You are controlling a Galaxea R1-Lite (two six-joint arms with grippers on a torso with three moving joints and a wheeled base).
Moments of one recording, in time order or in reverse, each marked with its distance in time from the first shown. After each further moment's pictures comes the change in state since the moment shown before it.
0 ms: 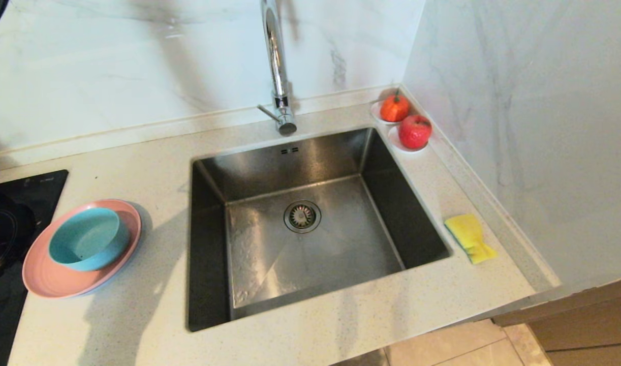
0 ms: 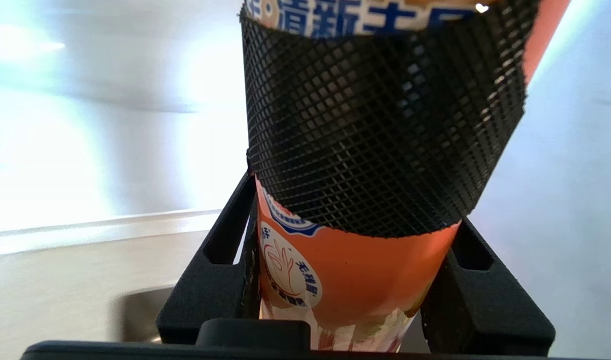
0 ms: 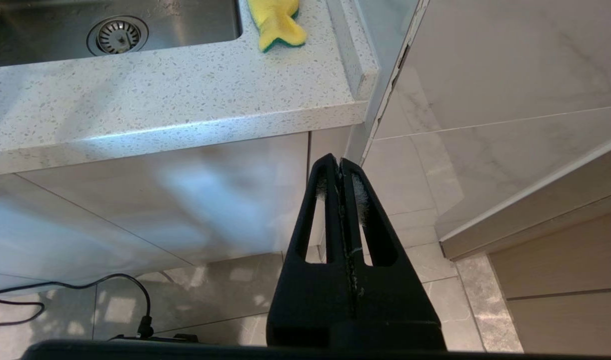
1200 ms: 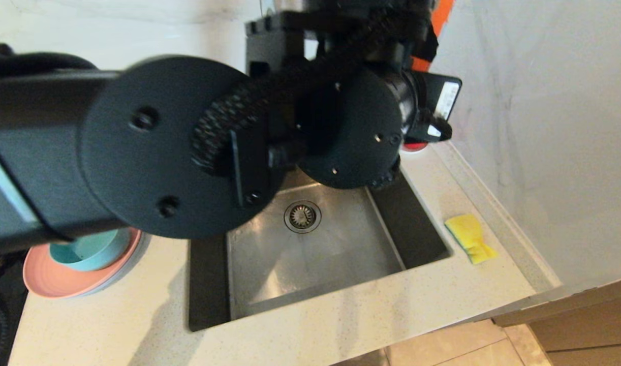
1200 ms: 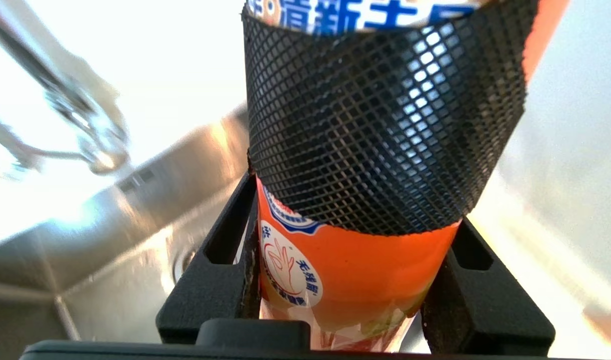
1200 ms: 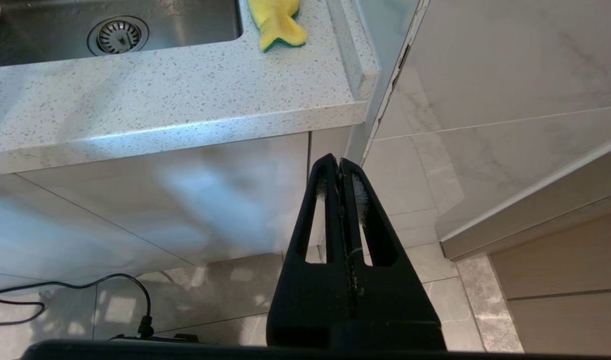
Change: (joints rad) left arm -0.365 0.368 -0.094 0.086 0.073 0.117; right arm 0.000 0.000 0.000 0.000 0.000 0.000
